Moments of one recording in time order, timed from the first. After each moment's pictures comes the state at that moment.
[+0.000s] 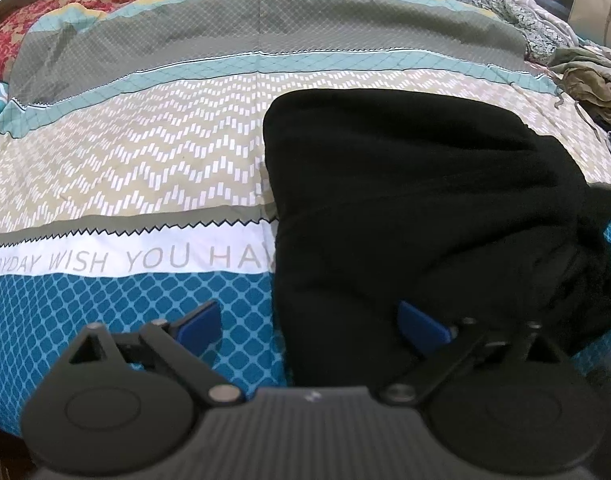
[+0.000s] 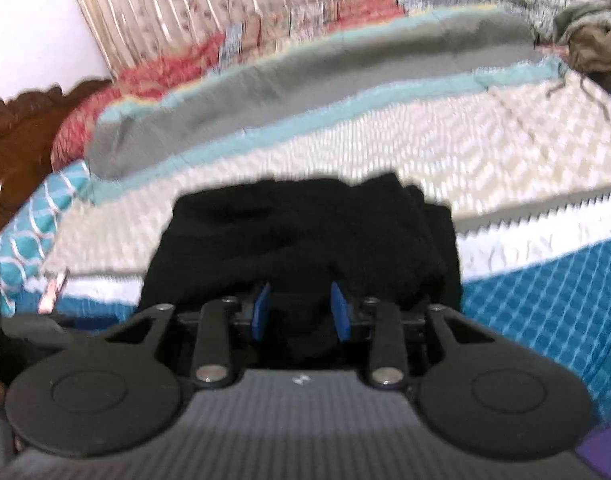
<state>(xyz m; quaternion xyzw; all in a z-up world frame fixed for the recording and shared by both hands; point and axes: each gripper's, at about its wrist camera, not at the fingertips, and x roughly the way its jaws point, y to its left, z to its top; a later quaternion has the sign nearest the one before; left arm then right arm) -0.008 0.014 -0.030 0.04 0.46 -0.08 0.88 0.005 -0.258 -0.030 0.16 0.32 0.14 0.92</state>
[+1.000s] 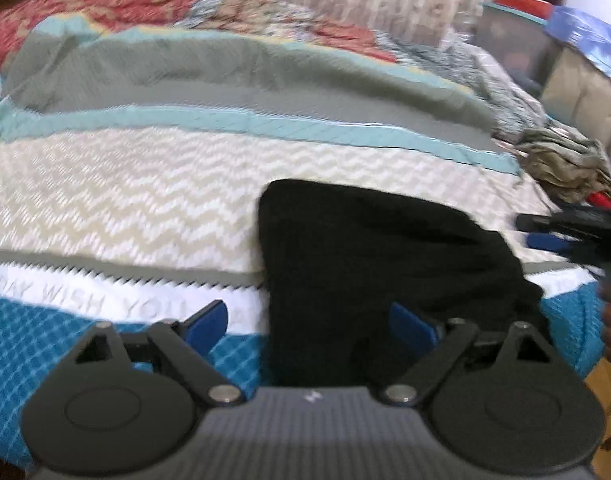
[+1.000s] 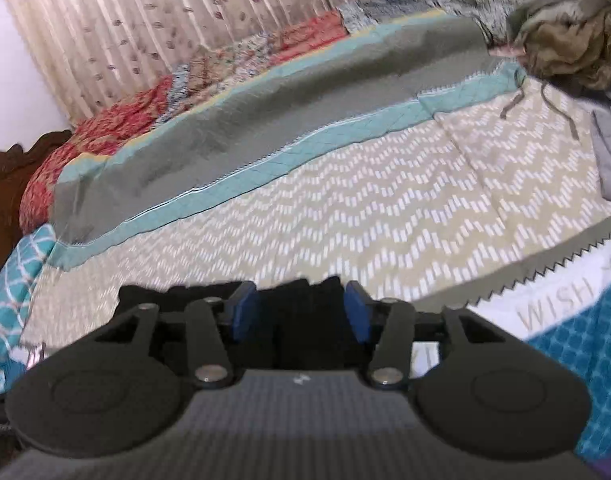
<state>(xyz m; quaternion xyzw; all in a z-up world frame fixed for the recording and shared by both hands) -0.013 0.036 0.012 -0.04 0.39 -0.14 0.91 0.080 -0.327 -0.038 0.23 0.34 0.11 0.90</state>
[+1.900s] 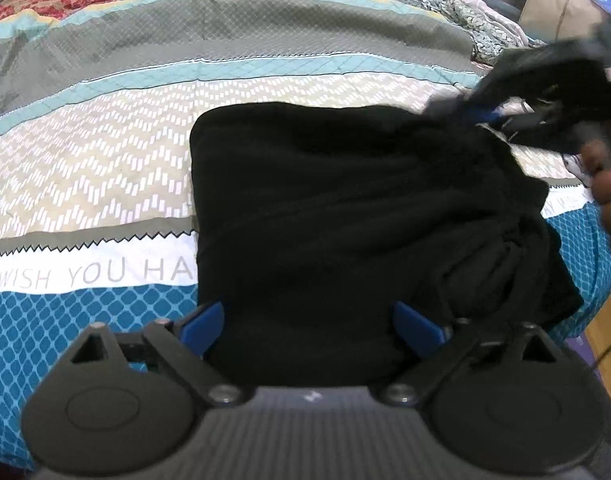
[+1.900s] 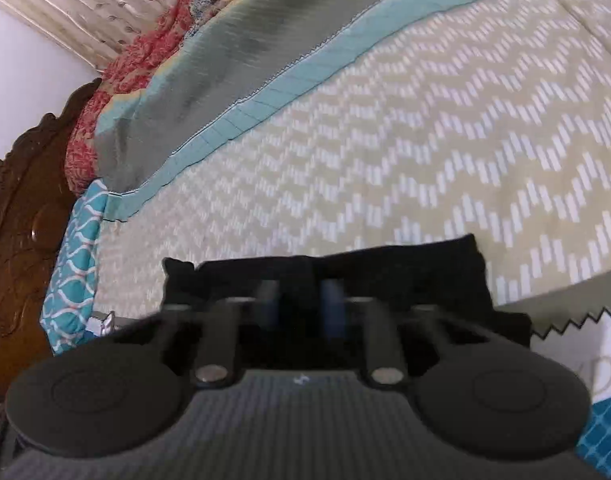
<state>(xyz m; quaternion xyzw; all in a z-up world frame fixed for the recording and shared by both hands) -0.010 -0.002 -0.029 0.02 0.45 -0.16 0.88 0.135 -0.289 -0.053 0.32 0.43 0.24 0.81</state>
